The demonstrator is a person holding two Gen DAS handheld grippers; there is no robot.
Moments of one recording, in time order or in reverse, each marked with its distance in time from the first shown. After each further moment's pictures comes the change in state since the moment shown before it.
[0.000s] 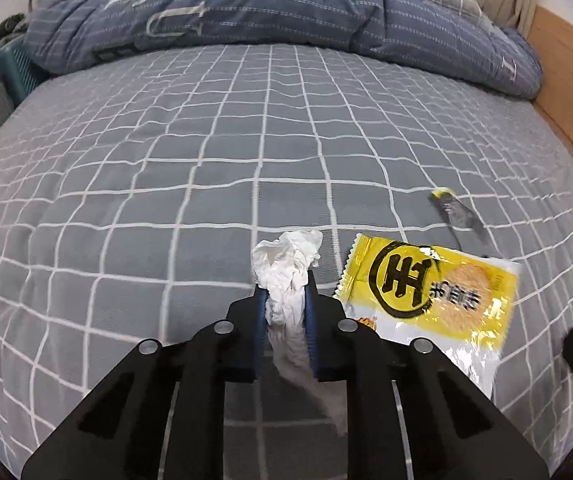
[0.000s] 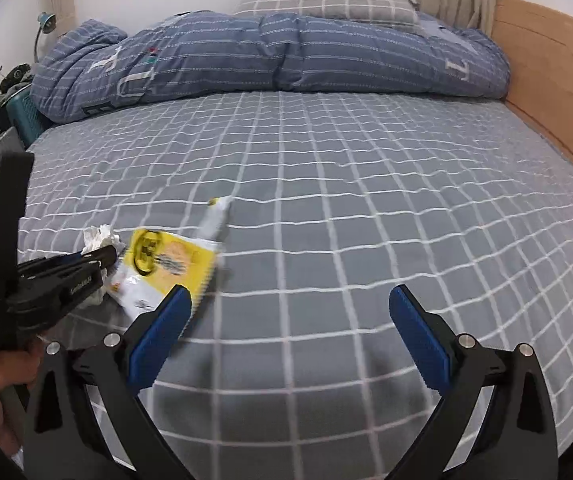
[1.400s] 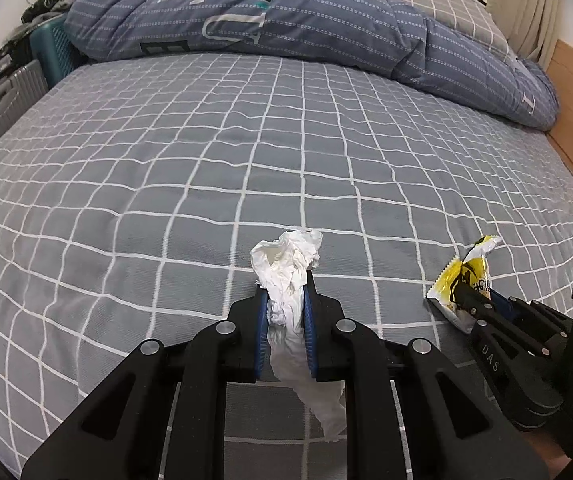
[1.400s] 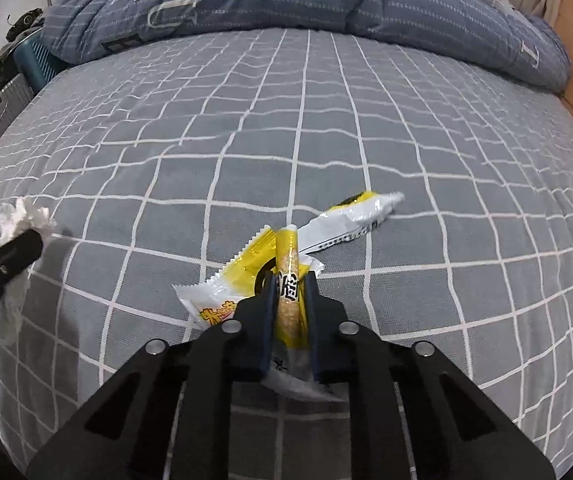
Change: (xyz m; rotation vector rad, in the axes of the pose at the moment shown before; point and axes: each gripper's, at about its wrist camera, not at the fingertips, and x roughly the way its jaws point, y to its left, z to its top) left arm -0.040 0.068 -0.006 -0.081 -0.029 0.026; right arm 0.089 0.097 0.014 -0.087 0.186 0.060
